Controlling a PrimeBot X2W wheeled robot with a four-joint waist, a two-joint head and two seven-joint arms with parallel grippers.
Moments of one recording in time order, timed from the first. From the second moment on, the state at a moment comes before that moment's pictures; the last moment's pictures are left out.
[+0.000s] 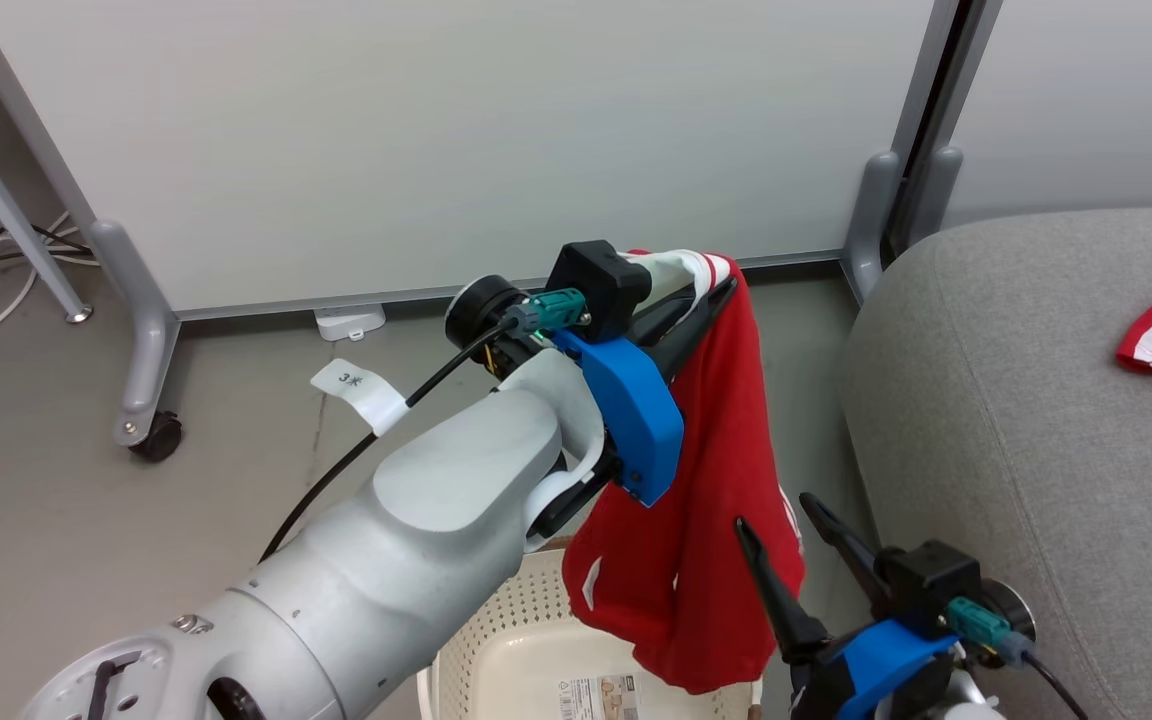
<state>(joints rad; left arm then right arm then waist) -1.00 0.05 -1.28 0.78 -1.03 -0.13 -0.21 -0.08 -0.05 0.23 0.22 0.15 0.13 -0.08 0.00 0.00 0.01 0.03</state>
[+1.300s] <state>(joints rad) -0.99 0.05 -1.28 0.71 -1.01 -0.13 -0.18 -0.55 -0.05 0.39 0.85 0.29 0.13 -0.11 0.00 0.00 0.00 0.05</state>
